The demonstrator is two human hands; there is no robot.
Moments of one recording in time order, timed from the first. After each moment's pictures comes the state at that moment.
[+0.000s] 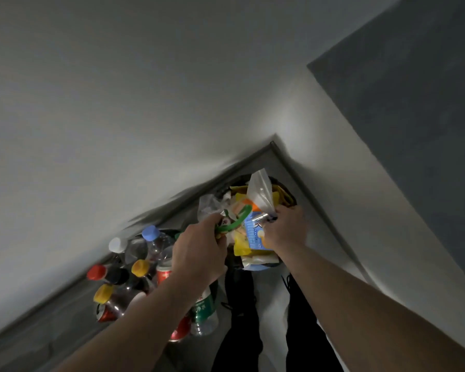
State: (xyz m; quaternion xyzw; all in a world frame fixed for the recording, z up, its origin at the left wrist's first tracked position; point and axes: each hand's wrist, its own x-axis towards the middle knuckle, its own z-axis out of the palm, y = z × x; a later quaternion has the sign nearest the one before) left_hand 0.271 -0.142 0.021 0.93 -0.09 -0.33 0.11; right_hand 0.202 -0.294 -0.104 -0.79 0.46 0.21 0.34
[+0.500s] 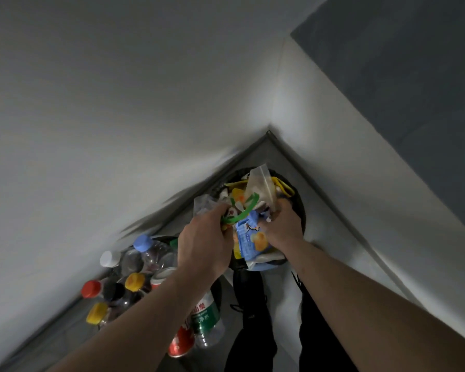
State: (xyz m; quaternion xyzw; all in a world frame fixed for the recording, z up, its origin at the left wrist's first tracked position) left_hand 0.279 -0.162 -0.012 0.94 -0.15 -0.30 0.11; right_hand 0.194 -0.291 -0.145 -0.68 0.50 0.22 0.49
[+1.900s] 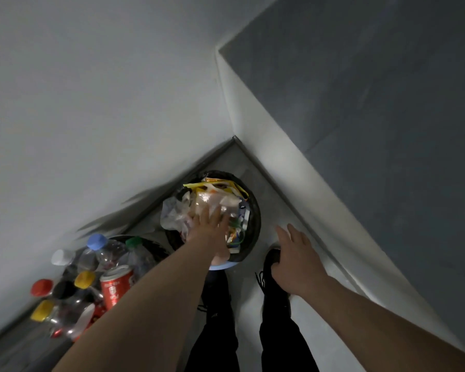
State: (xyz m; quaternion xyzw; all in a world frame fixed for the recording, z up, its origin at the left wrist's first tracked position) left_hand 0.237 -0.216 -0.129 0.77 -0.33 -0.51 -0.20; right_hand 0.089 -0.374 -0.064 -0.79 0.30 0.43 0.33
